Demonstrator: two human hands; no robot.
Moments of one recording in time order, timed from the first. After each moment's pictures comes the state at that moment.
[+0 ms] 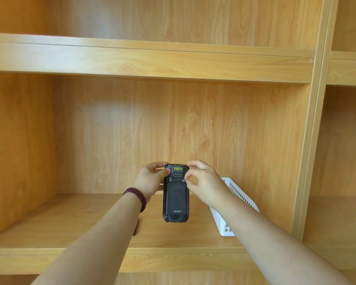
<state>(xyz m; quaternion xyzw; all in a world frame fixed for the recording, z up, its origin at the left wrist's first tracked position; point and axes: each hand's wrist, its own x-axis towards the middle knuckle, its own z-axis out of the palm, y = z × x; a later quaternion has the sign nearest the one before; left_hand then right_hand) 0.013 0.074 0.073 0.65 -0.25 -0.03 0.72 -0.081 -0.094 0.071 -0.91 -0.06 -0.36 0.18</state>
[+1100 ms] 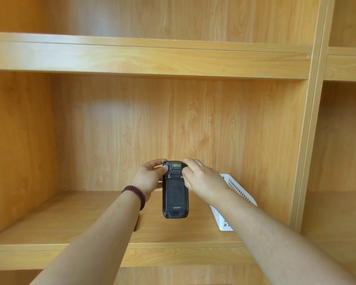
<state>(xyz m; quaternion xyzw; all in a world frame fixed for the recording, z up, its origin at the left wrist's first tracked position) 0.008 0.076 0.071 0.63 -0.24 -0.05 0.73 -0.088 -0.085 0.077 -0.86 -0.16 -0.46 -0.14</state>
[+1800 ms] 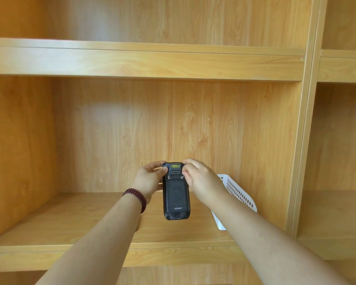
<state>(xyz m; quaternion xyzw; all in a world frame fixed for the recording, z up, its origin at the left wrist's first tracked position) -0.004 0.077 0.071 0.63 -0.24 -0.04 0.74 -0.085 -0.082 0.069 -0.87 -0.11 -0.48 0.06</state>
